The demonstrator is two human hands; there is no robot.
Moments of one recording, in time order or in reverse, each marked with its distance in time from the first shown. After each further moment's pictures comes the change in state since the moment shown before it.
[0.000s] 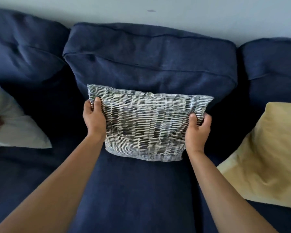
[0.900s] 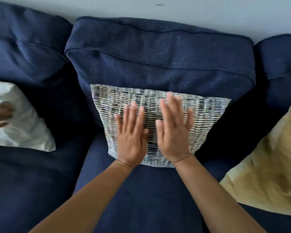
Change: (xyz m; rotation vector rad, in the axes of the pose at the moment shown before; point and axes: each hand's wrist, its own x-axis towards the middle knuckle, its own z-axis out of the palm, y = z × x) left_hand -0.060 -0.064 0.021 0.816 -0.244 1.068; right_hand -0.051 -0.017 0.057 -0.594 -0.118 -1.099
